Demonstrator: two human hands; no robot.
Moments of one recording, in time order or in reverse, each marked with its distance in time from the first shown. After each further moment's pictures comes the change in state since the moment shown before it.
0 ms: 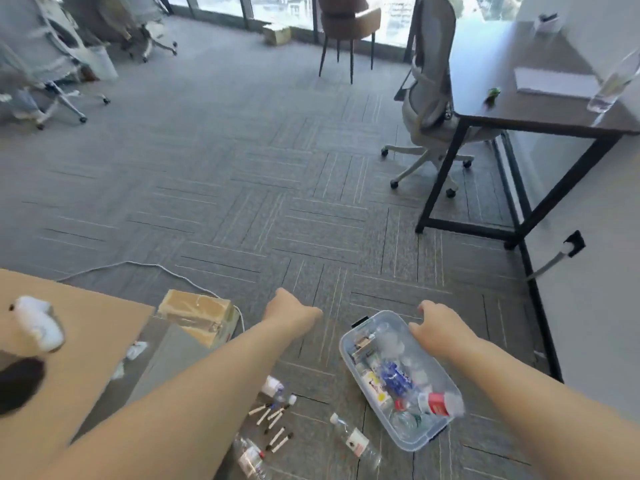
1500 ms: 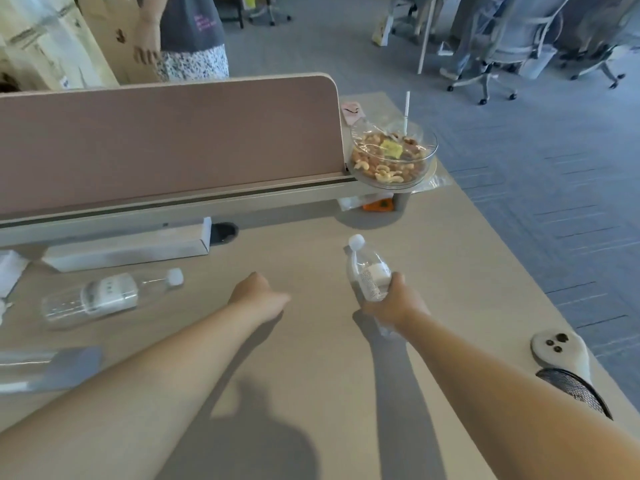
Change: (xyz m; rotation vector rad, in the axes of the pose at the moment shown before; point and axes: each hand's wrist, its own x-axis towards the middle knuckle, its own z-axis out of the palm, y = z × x) left_hand -0.086 -0.690 -0.440 -0.467 0.586 -0.726; right_hand -0.246 -0.743 0.411 -0.312 -0.337 -0.776
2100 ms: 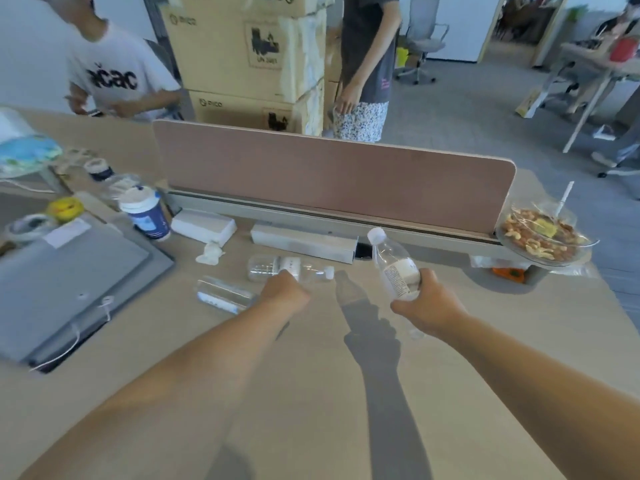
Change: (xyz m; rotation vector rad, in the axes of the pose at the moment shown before) left_hand -0.069 -0.157 -0.122 -0.203 0.252 -0.183; right_hand -0.143 -0.159 0.021 -0.073 -0.095 -0.489
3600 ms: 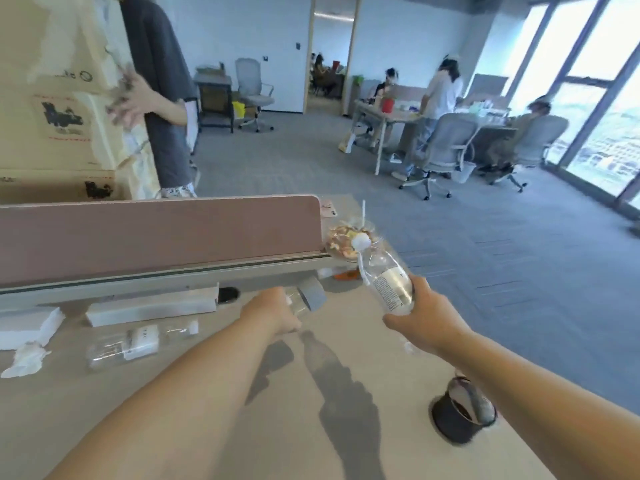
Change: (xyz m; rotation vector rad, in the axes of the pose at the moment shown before) left_hand -0.098 0.159 0.049 0.308 -0.201 0.579; right_hand -0.154 0.084 -0.145 -0.063 0.397 0.206
